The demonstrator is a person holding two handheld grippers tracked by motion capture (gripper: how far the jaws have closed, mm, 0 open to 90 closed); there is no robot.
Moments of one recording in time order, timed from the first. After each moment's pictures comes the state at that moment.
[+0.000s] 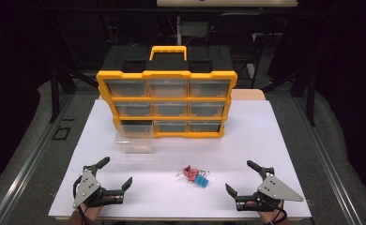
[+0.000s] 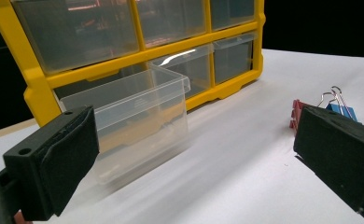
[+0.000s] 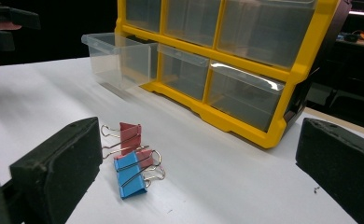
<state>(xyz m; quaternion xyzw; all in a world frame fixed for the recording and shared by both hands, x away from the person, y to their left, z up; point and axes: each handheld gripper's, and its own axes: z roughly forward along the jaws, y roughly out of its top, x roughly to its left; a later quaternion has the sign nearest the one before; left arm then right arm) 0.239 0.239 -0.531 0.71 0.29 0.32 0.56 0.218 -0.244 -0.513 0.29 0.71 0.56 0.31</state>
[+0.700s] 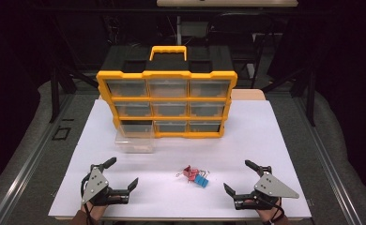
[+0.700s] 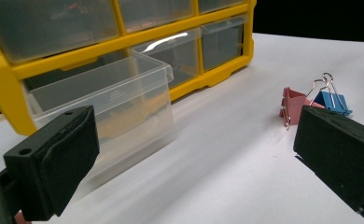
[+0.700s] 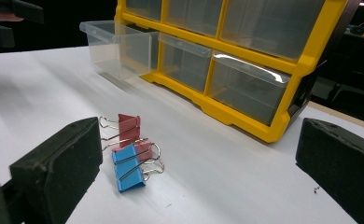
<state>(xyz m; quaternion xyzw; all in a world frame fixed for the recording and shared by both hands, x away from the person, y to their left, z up) 0.246 0.222 -0.531 0.74 0.29 0.29 0.54 0.224 -0.240 -0.515 0.29 0.72 0.55 0.30</state>
